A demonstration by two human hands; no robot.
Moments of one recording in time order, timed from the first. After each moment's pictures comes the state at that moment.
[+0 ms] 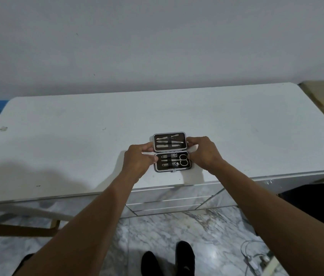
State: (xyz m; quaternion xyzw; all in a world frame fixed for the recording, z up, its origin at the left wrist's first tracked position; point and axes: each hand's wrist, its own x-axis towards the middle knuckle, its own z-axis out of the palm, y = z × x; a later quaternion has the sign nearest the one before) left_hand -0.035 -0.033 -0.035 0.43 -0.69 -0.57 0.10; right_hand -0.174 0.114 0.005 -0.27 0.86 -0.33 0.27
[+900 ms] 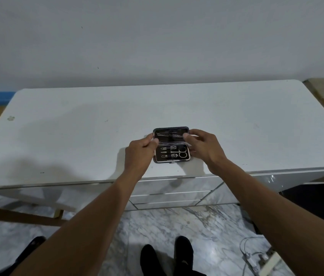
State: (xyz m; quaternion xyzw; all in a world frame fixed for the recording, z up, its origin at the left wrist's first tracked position) left_hand -0.027 -0.006 -0.027 0.43 -0.68 -0.56 0.17; right_hand -0.168 0.127 -0.002 -0.16 0.78 -0.51 0.33
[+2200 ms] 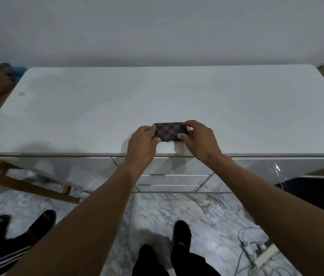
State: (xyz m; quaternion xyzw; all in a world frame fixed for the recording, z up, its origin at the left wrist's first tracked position) left_hand -0.010 0.040 -0.027 0.39 -0.88 -0.26 0.11; right_hand -0.146 0.154 -0.013 -0.38 0.86 -0.31 0.16
